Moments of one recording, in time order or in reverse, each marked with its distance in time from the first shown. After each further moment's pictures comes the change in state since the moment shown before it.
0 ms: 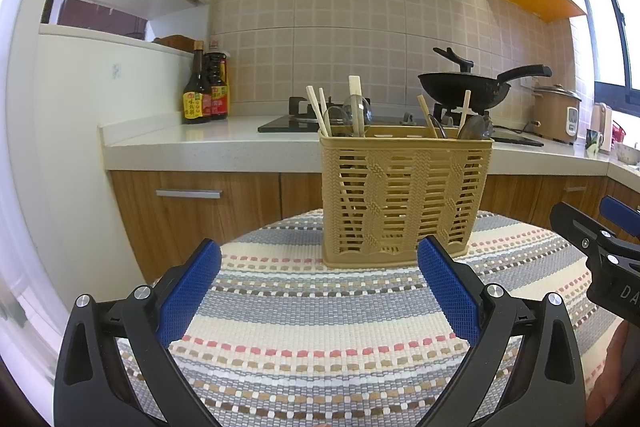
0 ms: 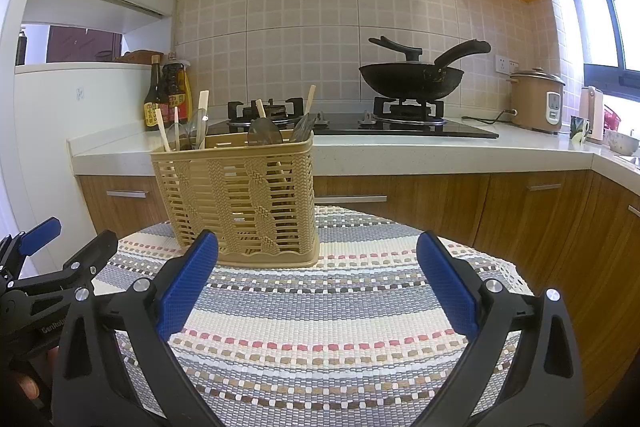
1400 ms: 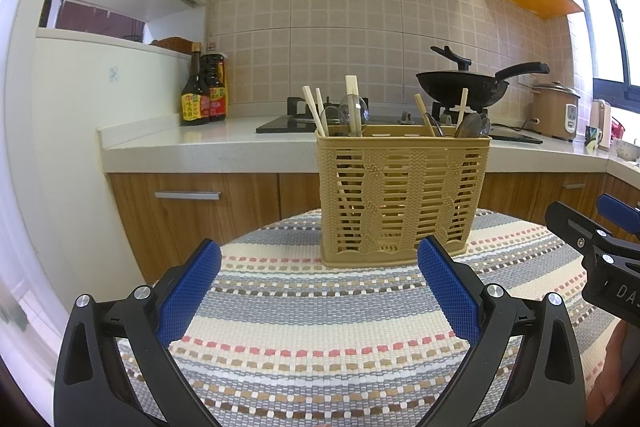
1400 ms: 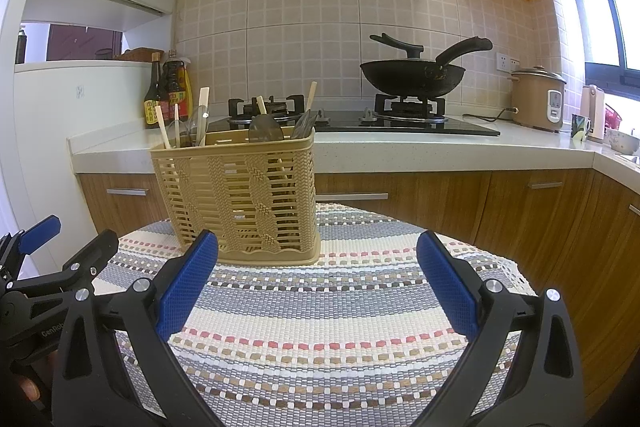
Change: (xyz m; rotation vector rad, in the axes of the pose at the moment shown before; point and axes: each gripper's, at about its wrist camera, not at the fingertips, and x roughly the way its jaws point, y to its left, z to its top) left arm -0.001 -0.002 -0.001 0.015 -0.002 0.002; right arm 0.001 -0.002 -0.001 0.004 0.008 0.007
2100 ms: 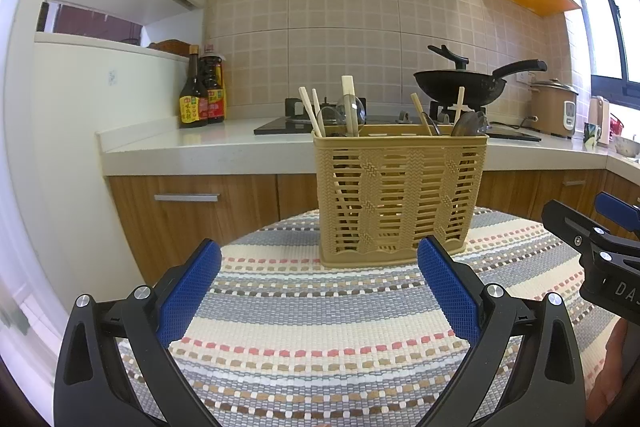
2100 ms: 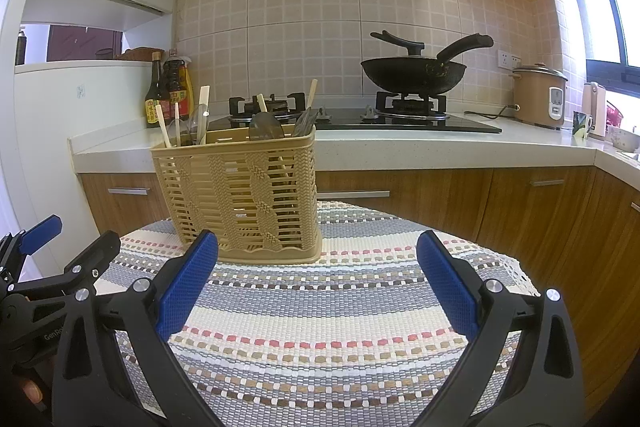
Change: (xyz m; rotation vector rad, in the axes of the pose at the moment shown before) left arm 0.000 -0.001 0.000 0.011 0.001 -0.006; right arm 0.001 -0.003 -0.001 0.000 0.007 0.011
